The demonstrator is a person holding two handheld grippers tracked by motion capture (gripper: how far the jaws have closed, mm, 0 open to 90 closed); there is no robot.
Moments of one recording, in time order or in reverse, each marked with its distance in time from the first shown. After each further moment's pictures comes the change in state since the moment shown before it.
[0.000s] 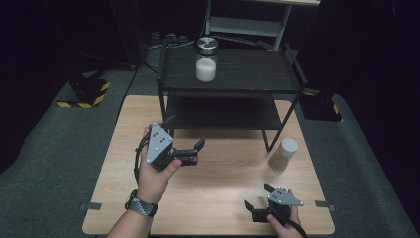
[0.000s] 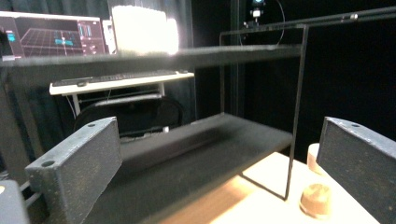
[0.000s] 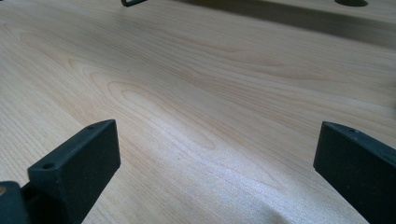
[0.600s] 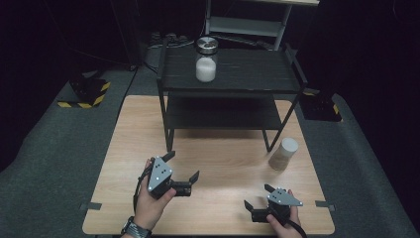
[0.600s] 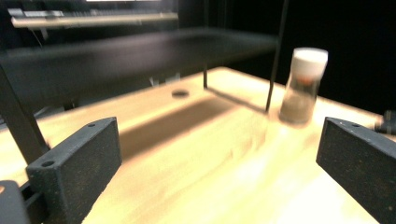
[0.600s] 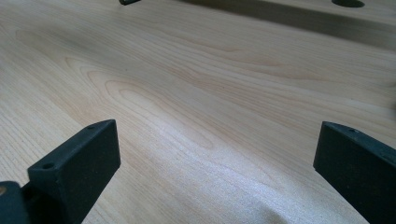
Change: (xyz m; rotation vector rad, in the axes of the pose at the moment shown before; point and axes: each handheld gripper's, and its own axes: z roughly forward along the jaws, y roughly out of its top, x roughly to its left) left arm -0.003 -0.076 -0.027 0.209 -0.064 -0.026; right arm 0.003 0.000 0.000 0.002 -0.013 -0.010
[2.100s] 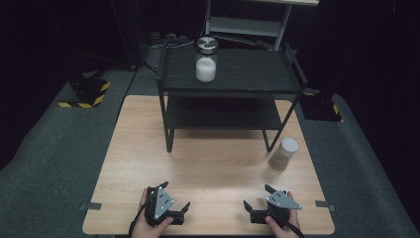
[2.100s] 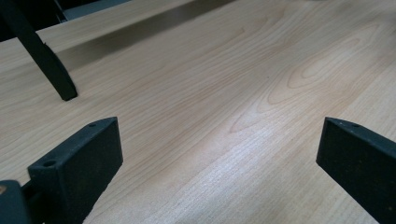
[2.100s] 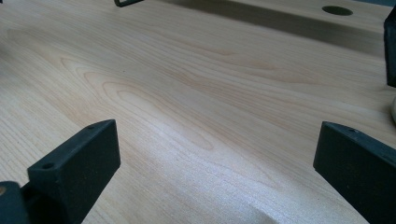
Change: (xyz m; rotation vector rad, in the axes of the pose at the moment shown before) left arm -0.024 -0.054 -0.011 0.226 0.073 0.102; right arm 0.011 -0.003 -0.002 -0.015 -0.033 -0.016
